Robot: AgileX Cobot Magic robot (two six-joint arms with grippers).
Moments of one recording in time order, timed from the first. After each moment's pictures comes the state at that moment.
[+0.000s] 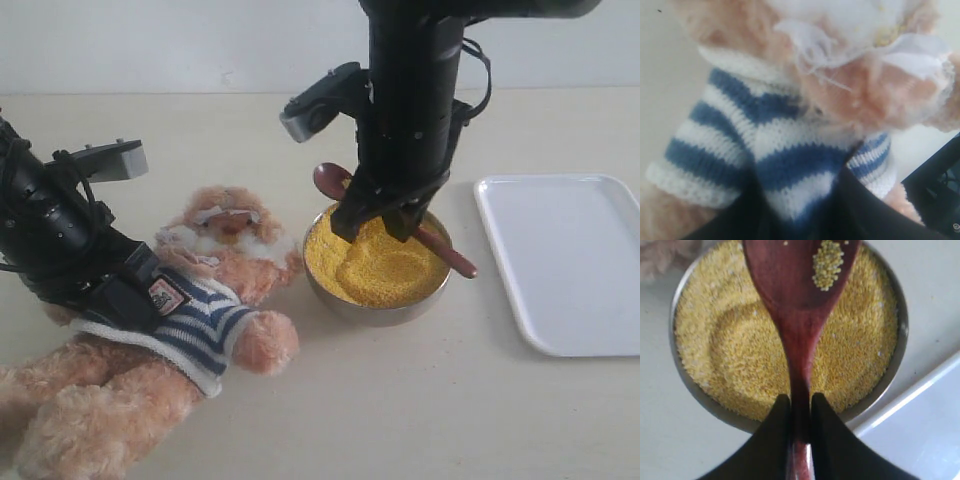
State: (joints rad) left arm -0.23 1.61 -0.91 -0.51 1.05 0.44; right arm 0.66 1.89 -1.51 -0.10 1.22 -0.18
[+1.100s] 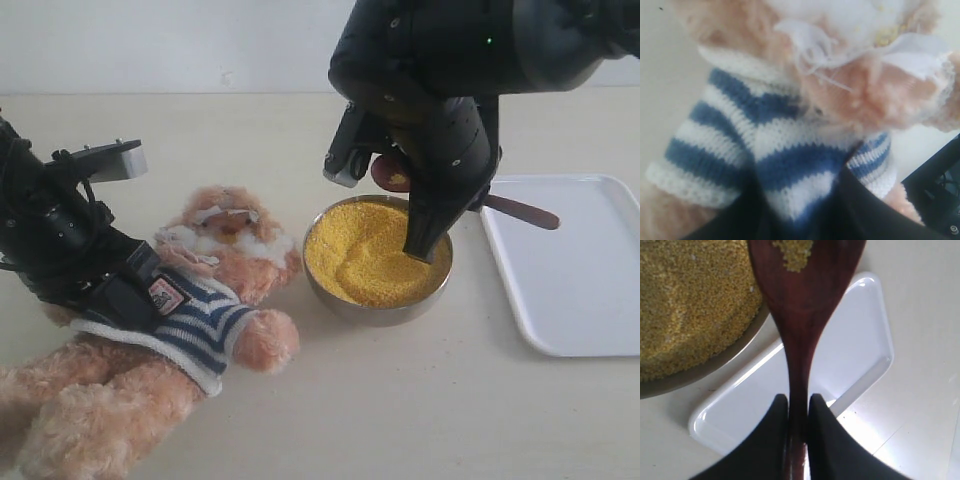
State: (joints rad) left arm -0.23 1.61 -0.91 -0.51 1.05 0.43; right arm 0.77 1.85 -1.34 -0.64 1.22 -0.01
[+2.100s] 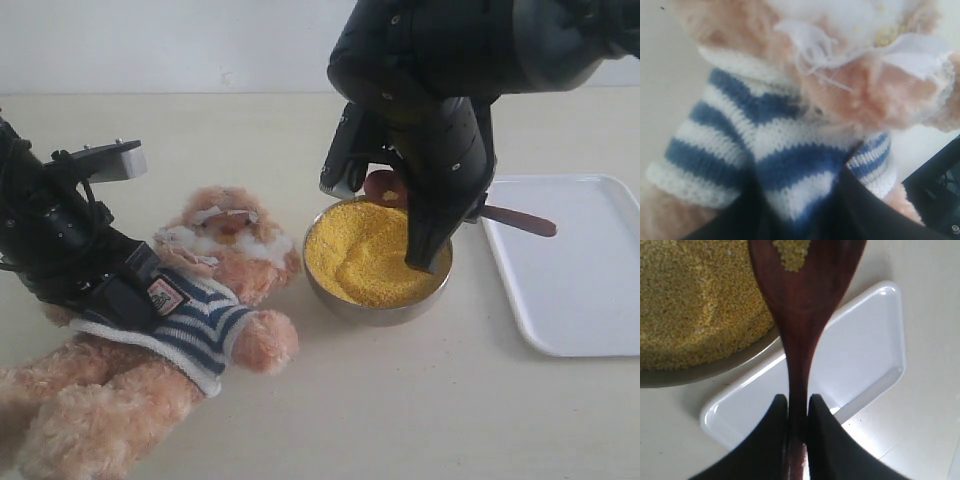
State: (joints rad) left arm -0.23 1.61 -0.91 -0.50 1.05 0.43; right arm 0.77 1.85 -1.34 -0.59 1.22 -0.10
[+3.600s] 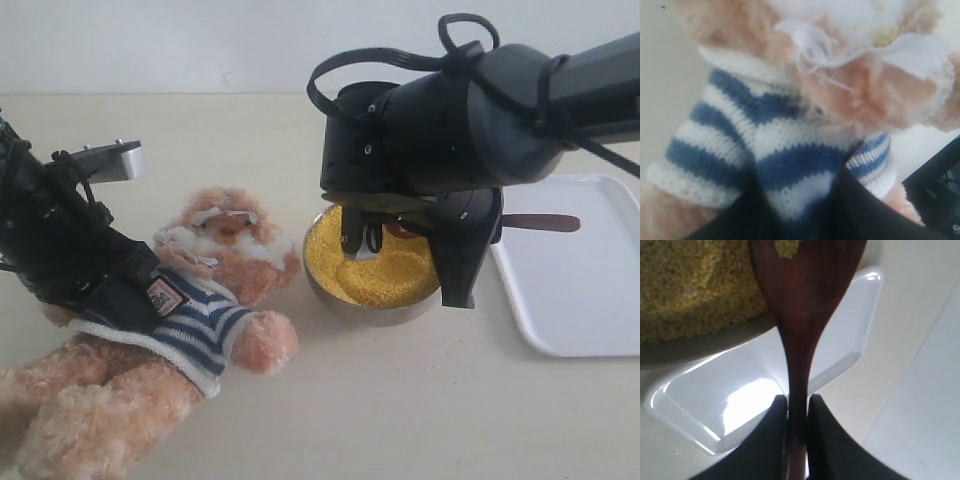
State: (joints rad) left arm -0.23 1.61 -0.91 -0.50 1.05 0.43; right arm 0.85 1.89 -1.18 -0.84 1.22 -0.04
